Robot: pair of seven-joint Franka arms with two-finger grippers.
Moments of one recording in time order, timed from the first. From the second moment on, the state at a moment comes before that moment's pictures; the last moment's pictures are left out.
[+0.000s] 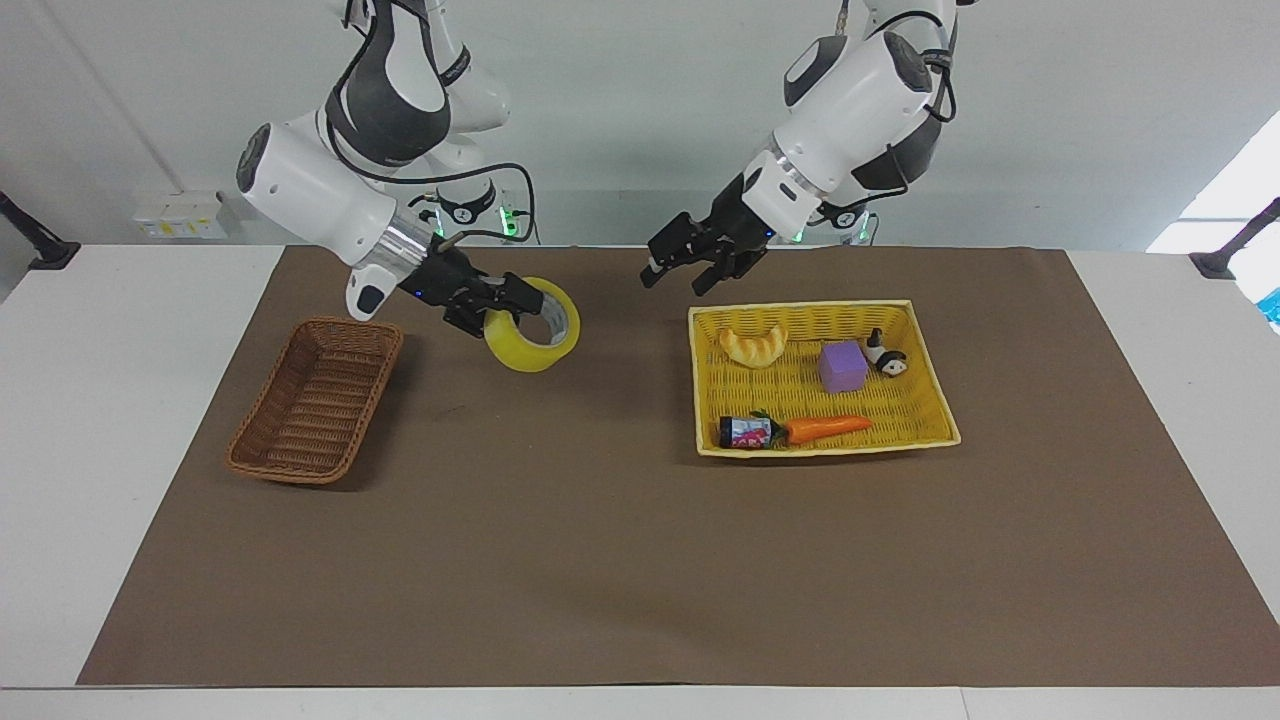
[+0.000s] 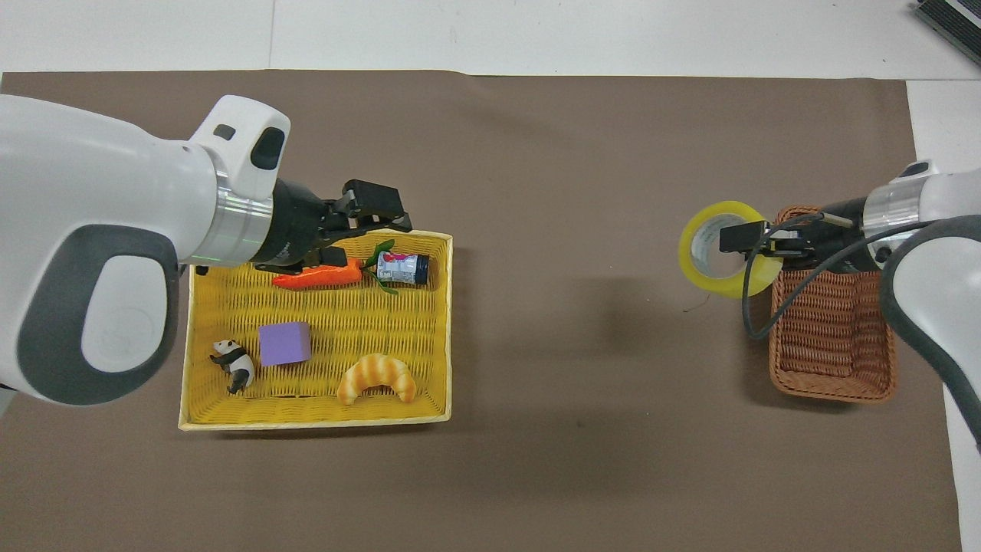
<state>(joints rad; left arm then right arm) -0.06 0.05 -0.28 -1.72 -0.44 1.95 -0.45 -0.06 0.05 -0.01 -1.91 0.42 1.95 -0.10</state>
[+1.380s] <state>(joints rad) 0.21 0.04 -0.27 -1.58 -0.04 1.61 0.03 -0.23 0.16 -0.01 -1.96 -0.01 1.98 -0.68</state>
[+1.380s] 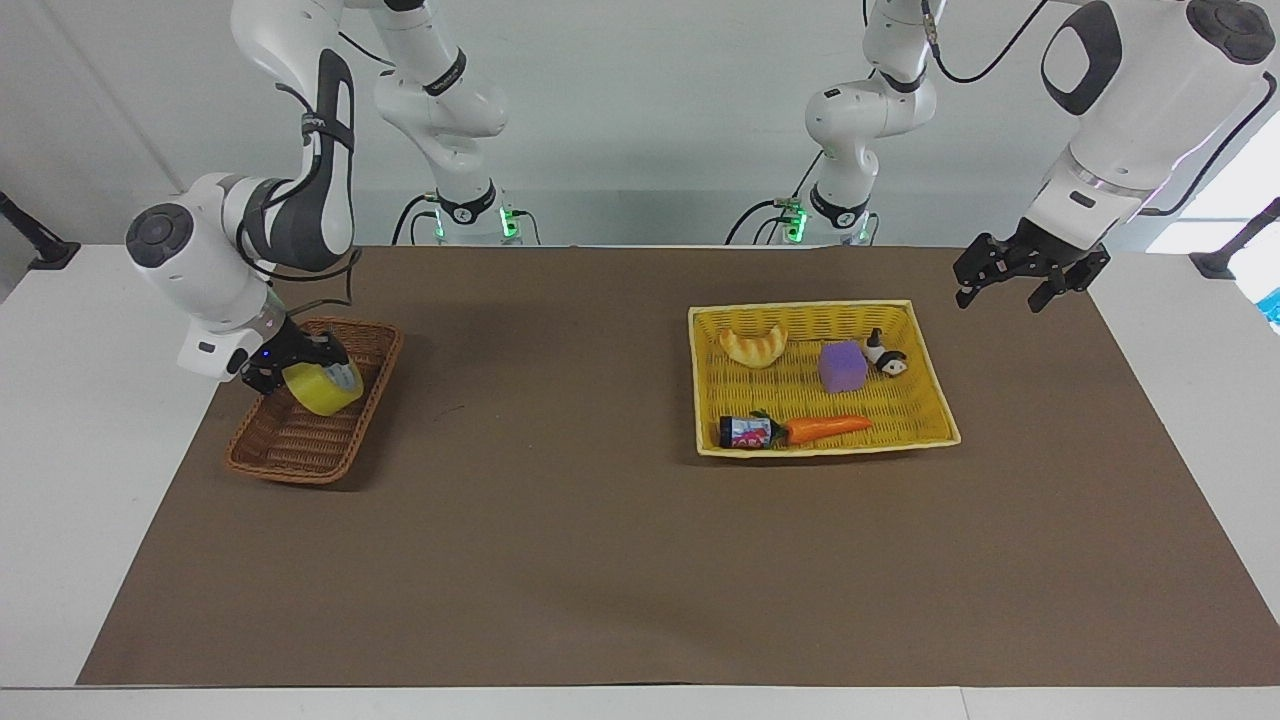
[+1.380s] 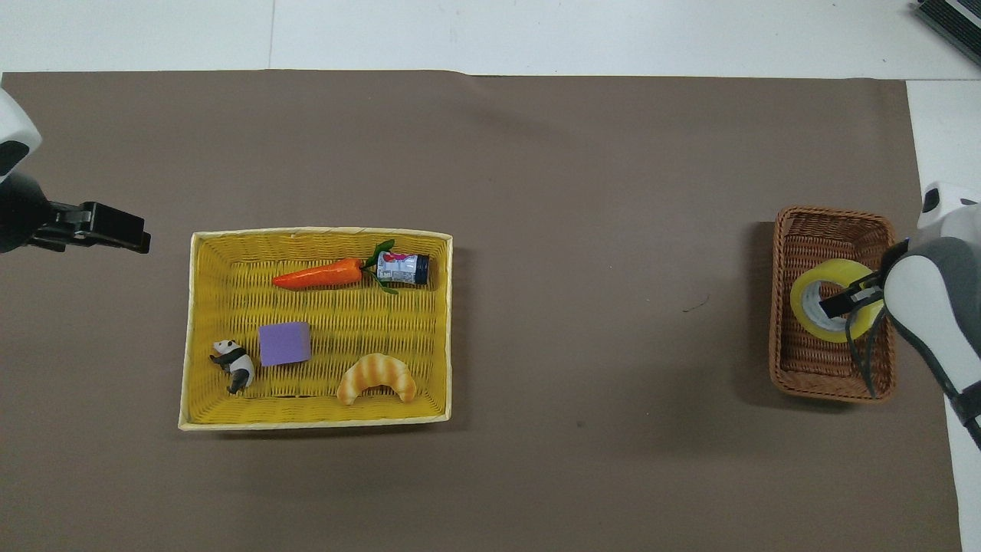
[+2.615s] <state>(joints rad) -0.03 0.02 -0.01 -1.52 -0.04 1.49 0.06 -0.36 0.22 -0.01 -1.99 0.41 2.04 -0.64</state>
